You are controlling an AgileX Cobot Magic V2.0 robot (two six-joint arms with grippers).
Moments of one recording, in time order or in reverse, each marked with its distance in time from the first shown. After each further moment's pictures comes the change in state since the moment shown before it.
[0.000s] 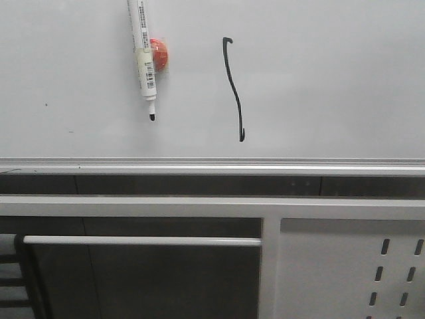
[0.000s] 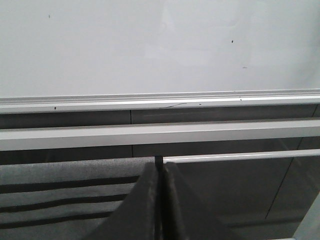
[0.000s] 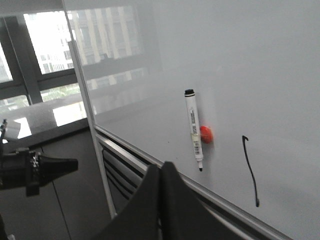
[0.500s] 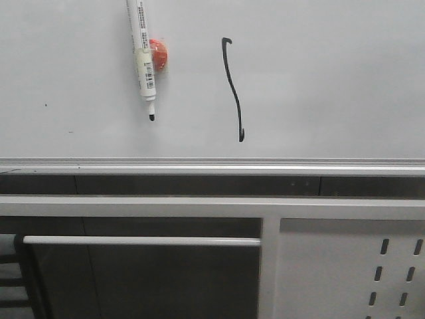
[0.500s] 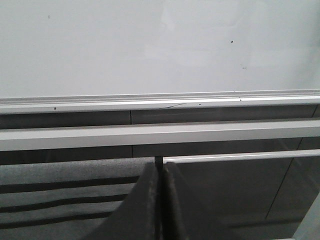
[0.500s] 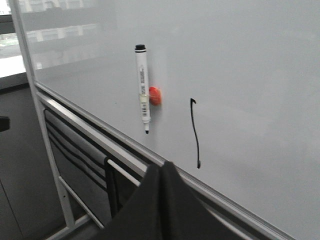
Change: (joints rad) left arm 0.006 0.000 0.000 0.000 0.000 0.000; right arm 0.000 0.069 0.000 0.231 -0.159 -0.306
